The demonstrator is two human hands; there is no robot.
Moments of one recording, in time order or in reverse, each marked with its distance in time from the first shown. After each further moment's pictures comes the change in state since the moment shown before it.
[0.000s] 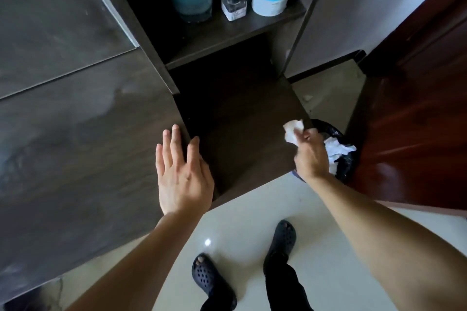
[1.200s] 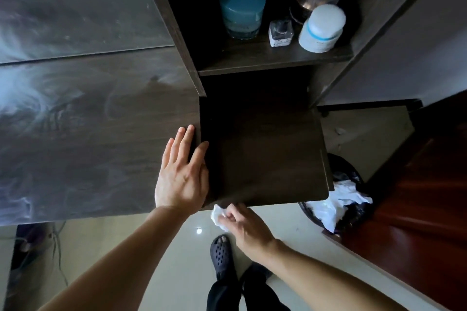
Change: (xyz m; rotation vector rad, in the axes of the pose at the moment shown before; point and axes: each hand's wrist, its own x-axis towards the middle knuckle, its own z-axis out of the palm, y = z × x) left_hand 0.002 0.009 -0.009 0.028 -0.035 -0.068; right_hand -0.095 -0.060 0.022 0.121 -0.606 -0.919
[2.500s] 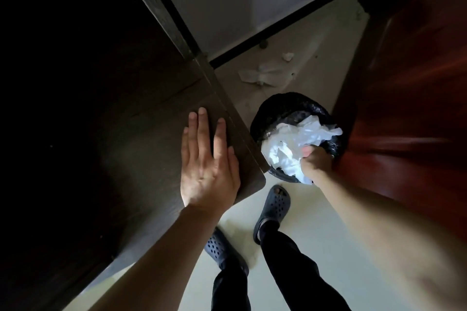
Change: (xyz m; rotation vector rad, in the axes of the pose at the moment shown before) left_hand 0.055 0.178 0.212 -0.041 -0.015 0.316; right_hand -0.111 0.333 0.033 0.568 0.291 1.455
